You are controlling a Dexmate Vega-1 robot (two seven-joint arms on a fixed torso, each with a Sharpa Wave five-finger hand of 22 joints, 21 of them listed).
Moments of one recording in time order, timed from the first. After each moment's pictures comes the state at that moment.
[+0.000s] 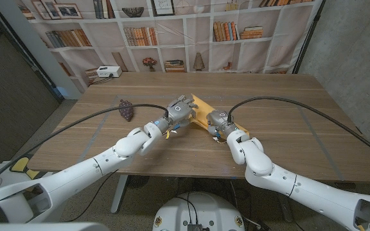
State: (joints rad) left arm 0.73 0.75 0.86 -1.68 1.12 0.14 0.35; left_hand 0.99 0.12 0.32 -0.16 0.18 0.97 -0.23 0.51 0.20 0.41 -0.21 0.33 0.27 0.25 -0.04 0.28 0.20 0.15 0.11 0.67 0.27; right arm -0.79 -0.69 -1.01 -1.92 -0.95 -0.72 0.21; right_hand 0.92 0.06 0.48 -0.15 0.32 0.99 0.02 0.34 0.03 0.47 -0.16 0.25 0.21 0.24 -0.04 0.23 0.33 0.35 0.08 0.21 0.18
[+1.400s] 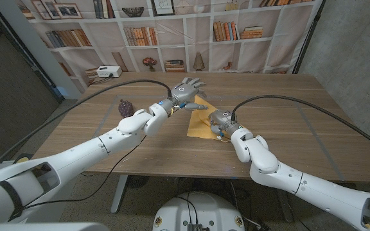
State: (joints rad) left arm 0.54 0.75 0.92 -1.75 0.81 0.10 0.11; left_hand 0.70 -0.01 0.15 -0.07 0.22 0.65 -0.13 0.28 0.20 0.12 -0.06 0.23 0.33 -0.03 0.06 0.19 0.24 -0.17 0.21 0.74 0.31; right arm -0.79 -0.73 -0.99 -1.94 -0.91 -0.70 0.25; right_hand 0.92 0.09 0.42 -0.14 0.29 0.98 0.01 0.32 0.03 0.46 -0.17 0.23 0.22 0.22 -0.04 0.24 0.33 0.33 0.06 0.20 0.18
